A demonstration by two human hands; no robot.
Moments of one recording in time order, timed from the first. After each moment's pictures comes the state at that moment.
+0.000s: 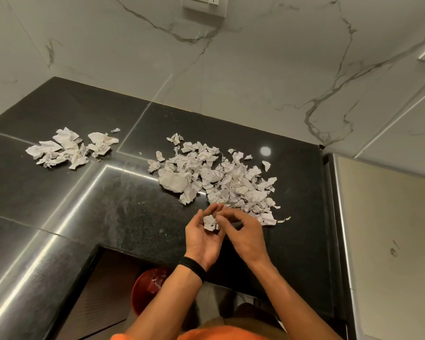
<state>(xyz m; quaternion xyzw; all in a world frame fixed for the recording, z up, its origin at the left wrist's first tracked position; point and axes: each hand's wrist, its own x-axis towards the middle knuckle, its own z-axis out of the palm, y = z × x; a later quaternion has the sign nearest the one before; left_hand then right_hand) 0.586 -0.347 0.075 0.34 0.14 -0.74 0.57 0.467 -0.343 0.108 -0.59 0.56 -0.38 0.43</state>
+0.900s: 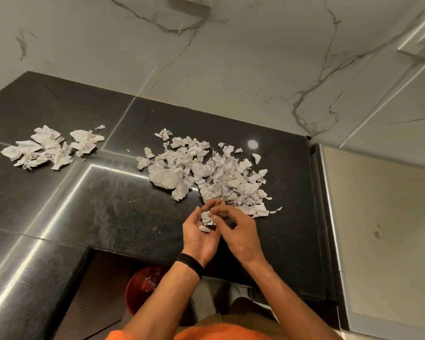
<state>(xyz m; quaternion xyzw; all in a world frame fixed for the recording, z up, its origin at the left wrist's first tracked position) 0.582 -0.344 0.069 0.31 0.13 -0.77 0.55 0.472 -0.327 0.106 -0.59 0.59 -0.38 0.40</state>
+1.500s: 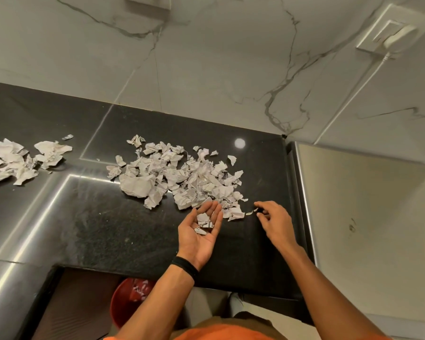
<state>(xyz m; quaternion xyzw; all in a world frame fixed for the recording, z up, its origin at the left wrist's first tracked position) 0.531 -0.354 0.089 0.30 0.14 -0.79 0.51 0.300 -0.370 0.069 -0.62 0.73 -0.20 0.20</state>
